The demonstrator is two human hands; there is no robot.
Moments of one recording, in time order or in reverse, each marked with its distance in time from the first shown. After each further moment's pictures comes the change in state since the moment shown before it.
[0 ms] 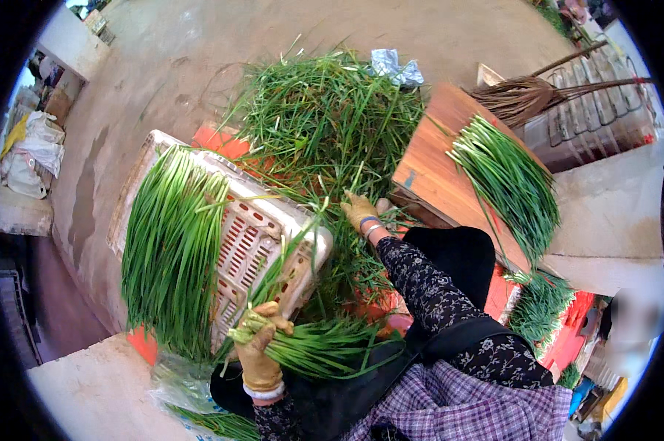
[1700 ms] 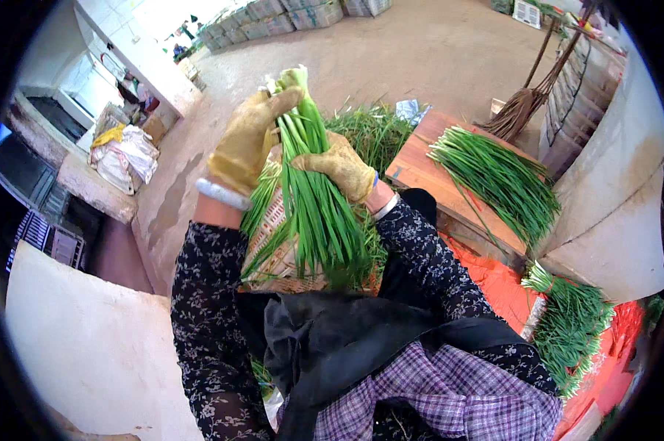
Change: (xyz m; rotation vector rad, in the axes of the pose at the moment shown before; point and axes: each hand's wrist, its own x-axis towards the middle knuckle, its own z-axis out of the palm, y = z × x) left_hand -0.101 0.179 0.236 0.531 -0.573 0.471; right_hand -0.343 -0.154 -0.255 1.157 -0.286 -1.197
